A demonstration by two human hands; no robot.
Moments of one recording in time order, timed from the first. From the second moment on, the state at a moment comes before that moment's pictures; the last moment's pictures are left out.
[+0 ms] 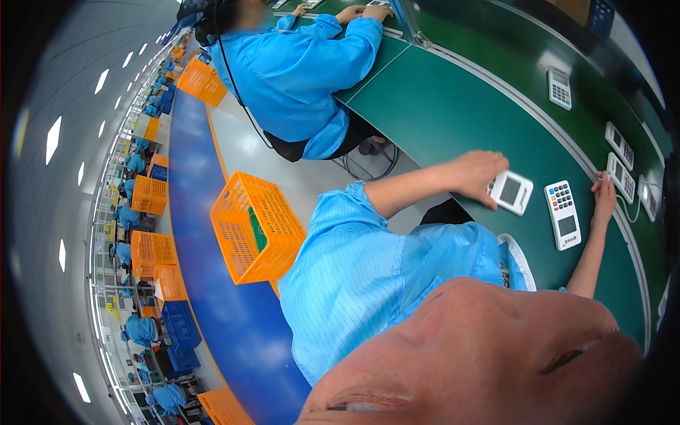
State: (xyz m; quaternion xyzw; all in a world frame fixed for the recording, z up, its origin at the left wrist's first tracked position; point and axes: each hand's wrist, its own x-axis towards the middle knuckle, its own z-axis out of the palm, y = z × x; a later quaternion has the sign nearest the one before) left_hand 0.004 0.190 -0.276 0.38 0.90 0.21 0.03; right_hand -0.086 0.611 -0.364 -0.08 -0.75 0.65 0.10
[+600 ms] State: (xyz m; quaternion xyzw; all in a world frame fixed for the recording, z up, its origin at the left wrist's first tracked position) left_hand -0.049 0.170 -0.260 0.42 0.89 0.19 0.03; right_hand -0.070 0.590 -0.345 -0.03 -0.75 0.65 0.13
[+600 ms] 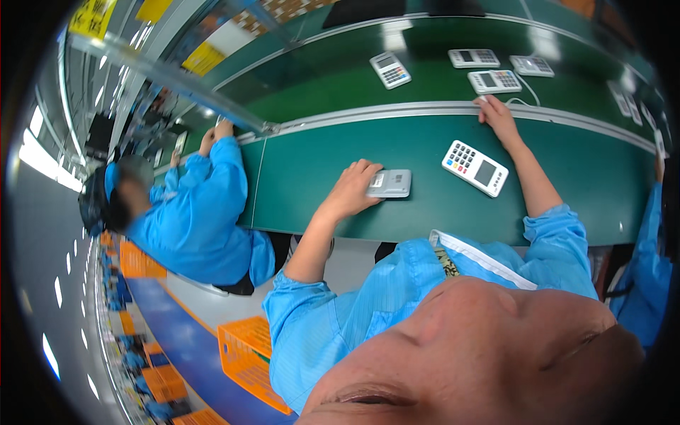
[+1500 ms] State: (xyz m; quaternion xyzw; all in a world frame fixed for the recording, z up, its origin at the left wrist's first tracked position) left_hand -0.183 0.442 -0.324 0.05 0.24 0.91 0.32; right_hand -0.058 0.554 -0.322 -0.04 -0.79 0.61 0.05
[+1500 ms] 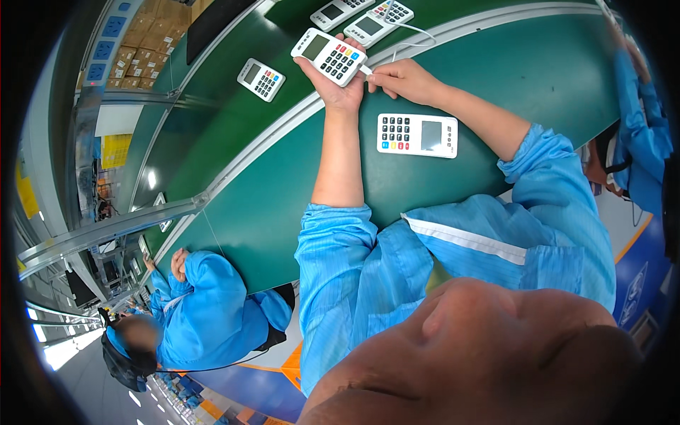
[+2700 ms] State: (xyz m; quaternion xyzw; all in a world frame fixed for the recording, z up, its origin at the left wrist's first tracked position) left_hand -0.174 0.441 -0.321 0.07 0.22 0.91 0.36; right_hand -0.056 0.560 -0.316 -0.05 -0.77 0.63 -0.01
